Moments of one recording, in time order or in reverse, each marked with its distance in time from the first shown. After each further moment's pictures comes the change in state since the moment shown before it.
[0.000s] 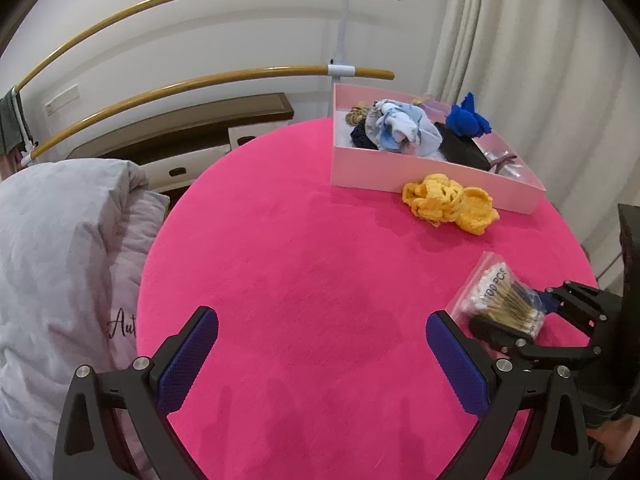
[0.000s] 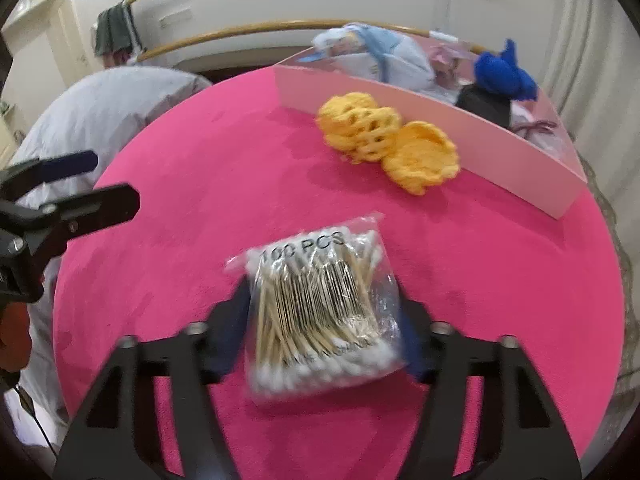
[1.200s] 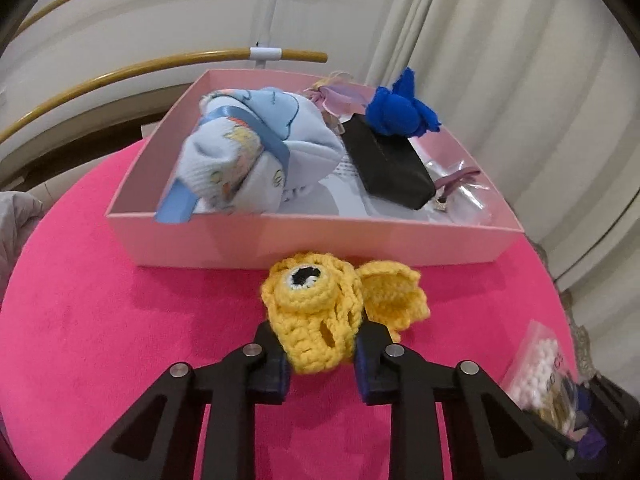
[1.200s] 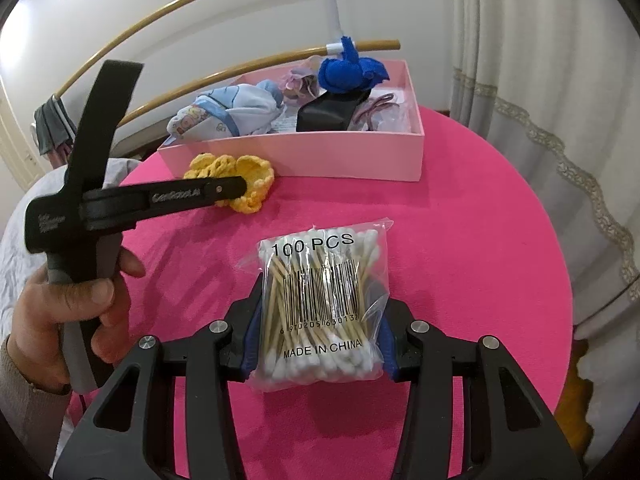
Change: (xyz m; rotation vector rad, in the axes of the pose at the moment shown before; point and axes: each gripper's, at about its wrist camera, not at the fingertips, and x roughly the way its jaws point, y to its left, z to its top) left arm 0.140 -0.081 0.080 0.034 0.063 -0.212; right arm -0.048 -0.080 -0.016 0.302 -0.116 -0.101
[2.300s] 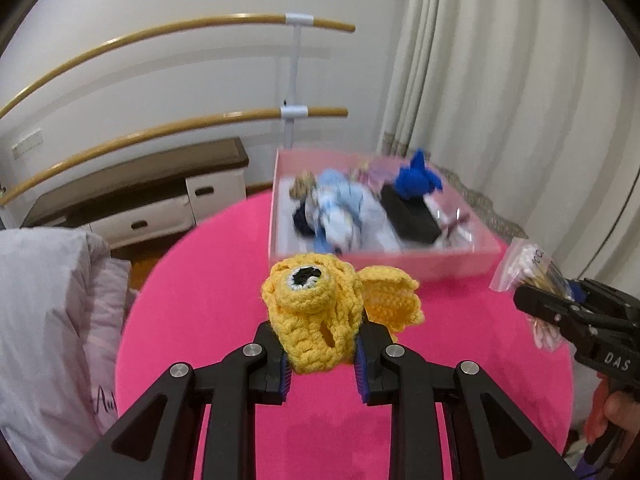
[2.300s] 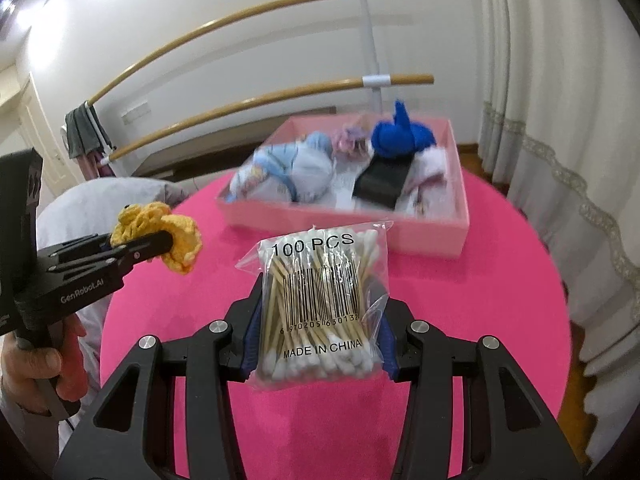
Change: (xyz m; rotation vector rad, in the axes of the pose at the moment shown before) left arm -0.170 0.021 -0.034 0.054 -0.195 0.097; right arm -0.033 0.030 0.056 -0.071 -0.106 0.088
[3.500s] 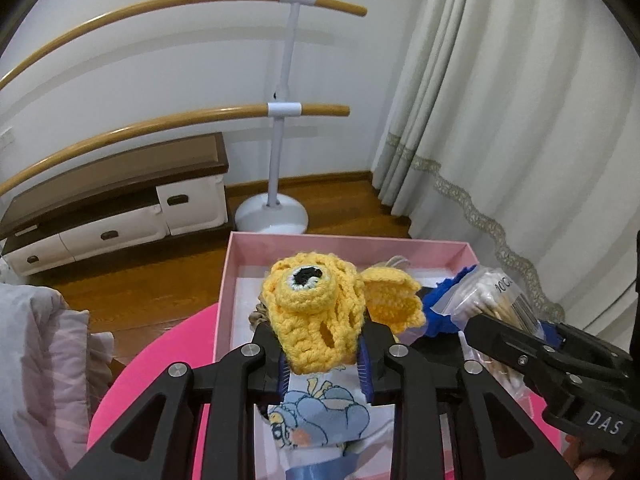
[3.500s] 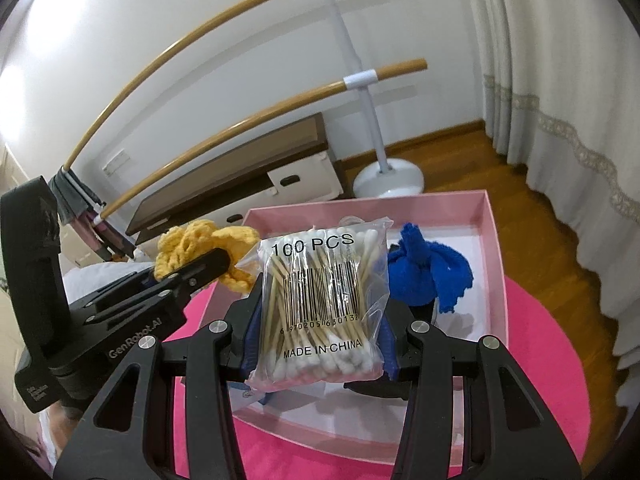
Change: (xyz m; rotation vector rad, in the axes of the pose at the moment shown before) left arm 0.168 0.007 0.183 -0.043 0.108 -0.033; right arm 0.137 -0.070 0.147 0.217 0.075 0.063
